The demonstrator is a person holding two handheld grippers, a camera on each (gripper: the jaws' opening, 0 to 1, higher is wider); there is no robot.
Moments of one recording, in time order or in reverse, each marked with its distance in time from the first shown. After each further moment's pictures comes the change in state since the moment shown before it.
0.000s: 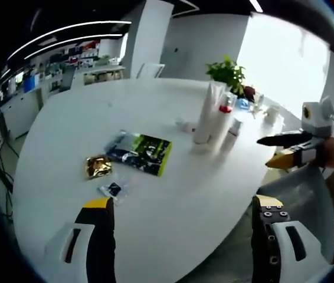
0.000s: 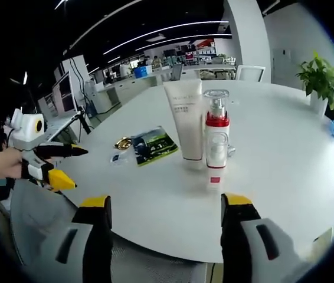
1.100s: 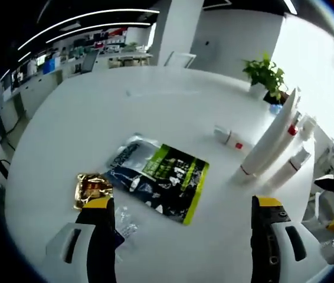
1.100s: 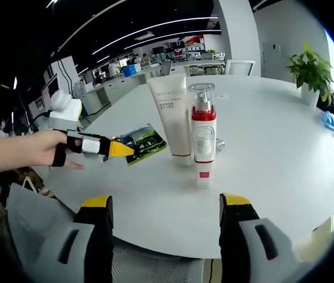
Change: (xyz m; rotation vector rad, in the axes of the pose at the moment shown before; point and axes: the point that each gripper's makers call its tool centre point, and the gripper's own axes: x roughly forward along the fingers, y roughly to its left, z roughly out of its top) left arm 0.111 0.049 0.040 -0.137 0.047 0.173; right arm -0.002 -0.015 -0.006 0.075 0.022 -0.066
